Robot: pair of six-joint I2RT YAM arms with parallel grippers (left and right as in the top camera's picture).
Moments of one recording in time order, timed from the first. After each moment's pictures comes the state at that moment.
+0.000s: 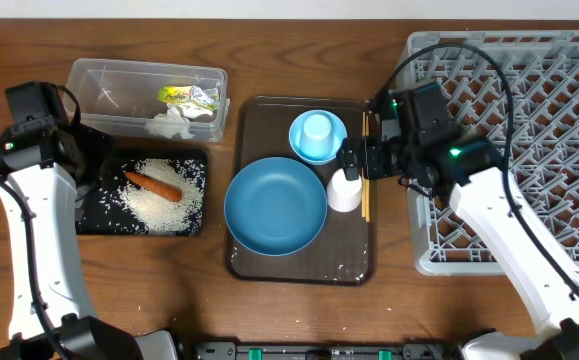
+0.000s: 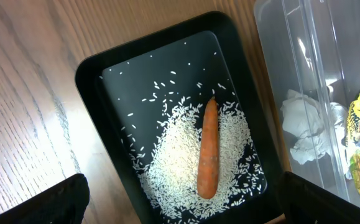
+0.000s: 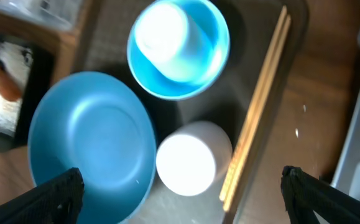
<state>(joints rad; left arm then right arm) 0.35 1.47 1.34 -1.08 -0.13 -0.83 0.39 1.50 1.23 -0.75 -0.21 0.28</state>
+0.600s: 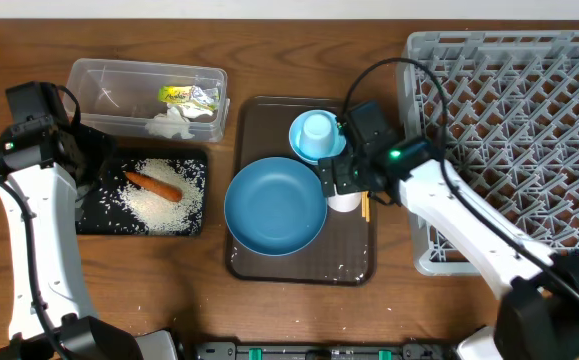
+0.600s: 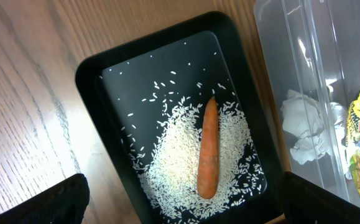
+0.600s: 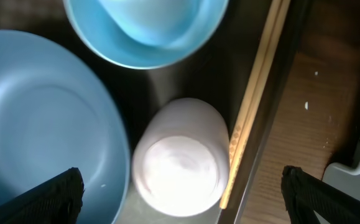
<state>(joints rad) 0.35 1.47 1.34 -1.08 -0.13 -0.83 0.55 1.67 1.24 -0.76 0.03 0.38</state>
